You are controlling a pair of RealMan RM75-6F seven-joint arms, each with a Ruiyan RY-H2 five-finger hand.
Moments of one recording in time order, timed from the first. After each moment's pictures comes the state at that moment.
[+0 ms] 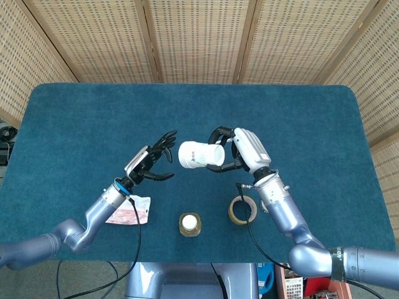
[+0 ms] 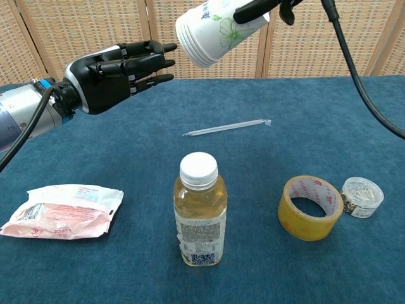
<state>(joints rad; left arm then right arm) -0.82 -1.61 -0.16 -1.23 1.53 1.05 -1.49 0.86 -1.23 0.47 -2.00 -0.71 1.06 -0.06</state>
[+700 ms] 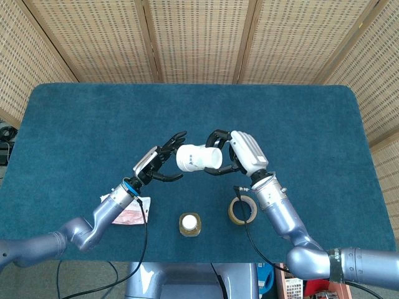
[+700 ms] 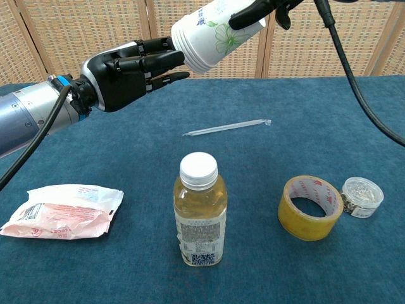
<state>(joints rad) -0.85 -1.63 -0.18 -1.25 1.52 1.04 -1.45 0.88 -1.24 0.45 -2.01 -0.71 1.08 -0.08</state>
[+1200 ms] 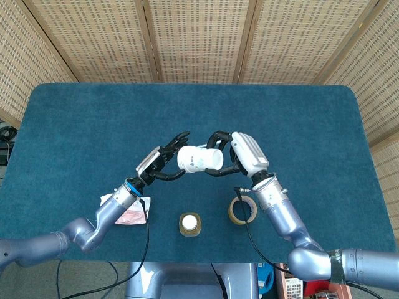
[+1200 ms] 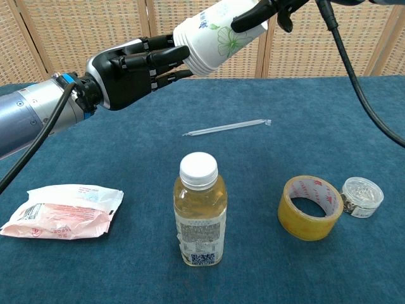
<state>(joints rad) -0.86 -1.64 -0.19 -1.27 1.51 1.04 -1.44 0.87 -1.24 0.44 -2.02 -0.71 1.08 -0.08</state>
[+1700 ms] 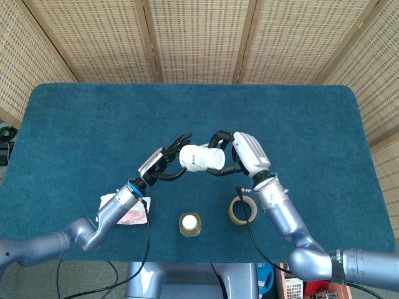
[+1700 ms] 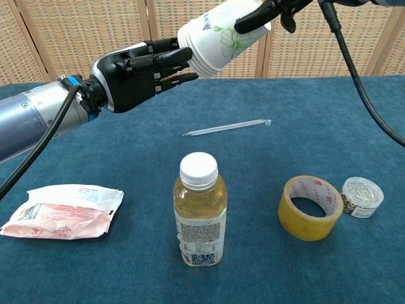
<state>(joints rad) -0.87 -1.65 -0.19 -1.27 1.50 1.02 -1.44 0.87 -1.23 0.44 -2.02 -0.72 1.08 -0.07</state>
